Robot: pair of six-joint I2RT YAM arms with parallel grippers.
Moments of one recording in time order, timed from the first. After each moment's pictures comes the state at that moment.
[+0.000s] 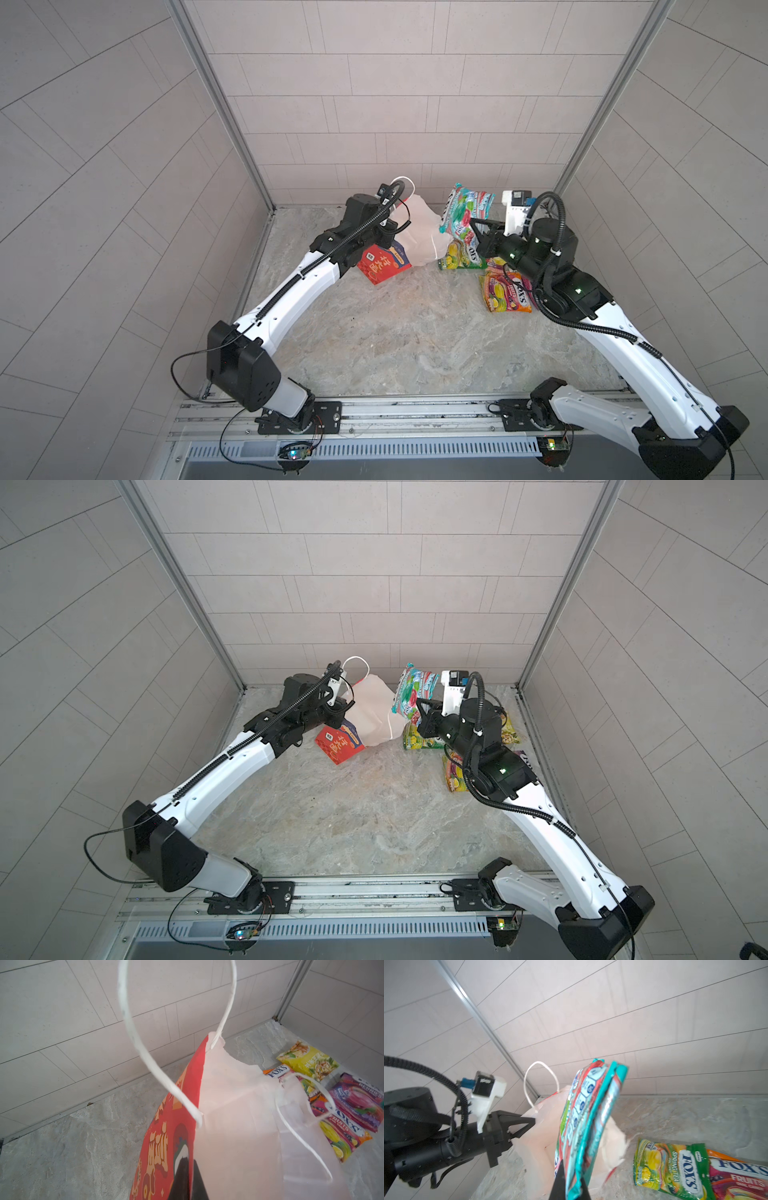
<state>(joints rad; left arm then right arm) -0.49 1.50 1.45 -0.45 -0.06 -0.03 0.43 1.03 1.19 -0.28 -0.02 0.46</state>
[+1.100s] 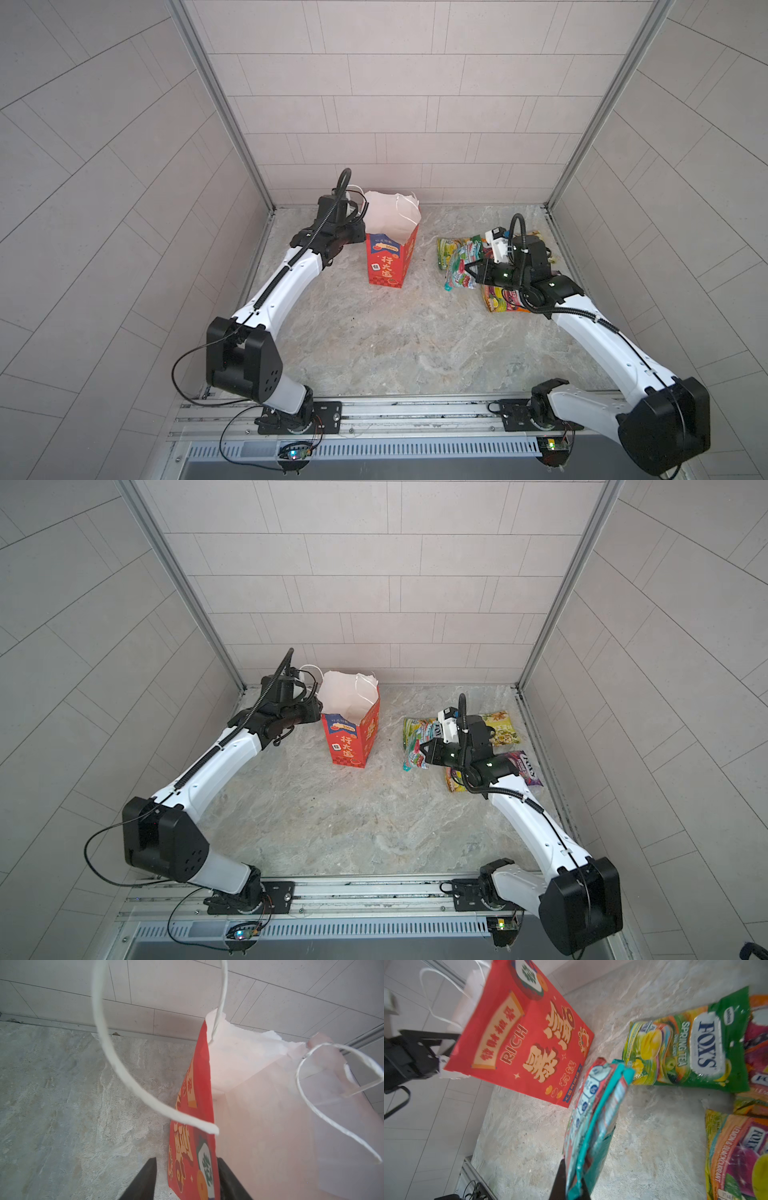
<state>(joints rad) -0.27 1.50 1.35 -0.46 0.00 -0.34 0.25 1.17 0.89 -0.38 -0.42 0.49</state>
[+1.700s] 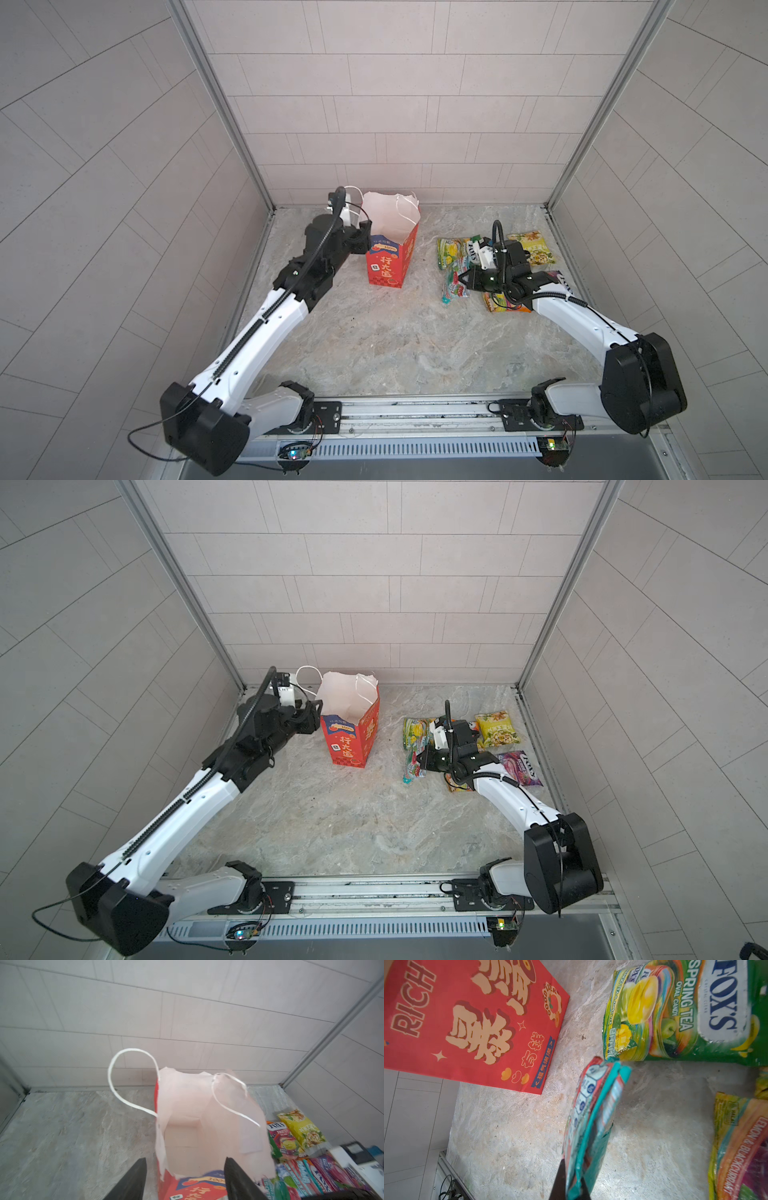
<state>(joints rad) -0.50 1.11 1.04 -0.17 -0.17 -0.23 0.26 1.34 0.86 -0.31 -0.40 0.46</state>
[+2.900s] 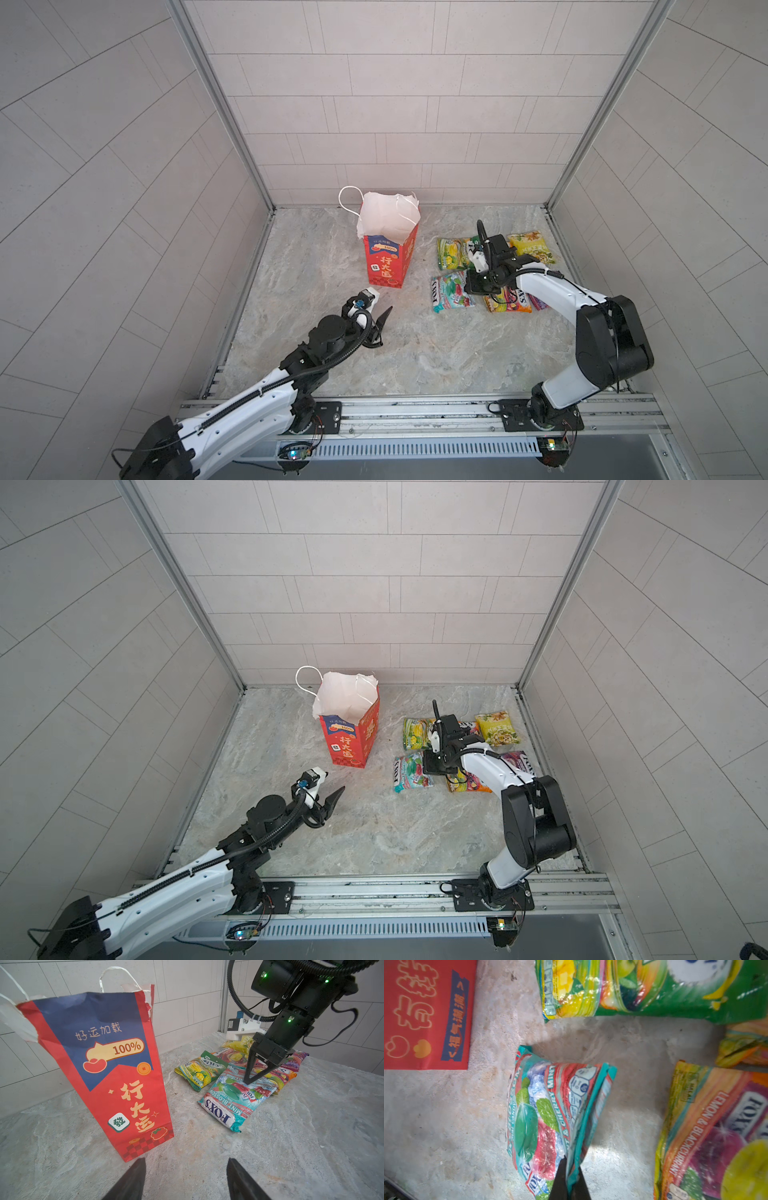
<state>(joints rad) -0.78 0.74 0.23 0.31 -0.13 0.07 0.25 1.57 1.03 -0.62 -0.23 0.29</state>
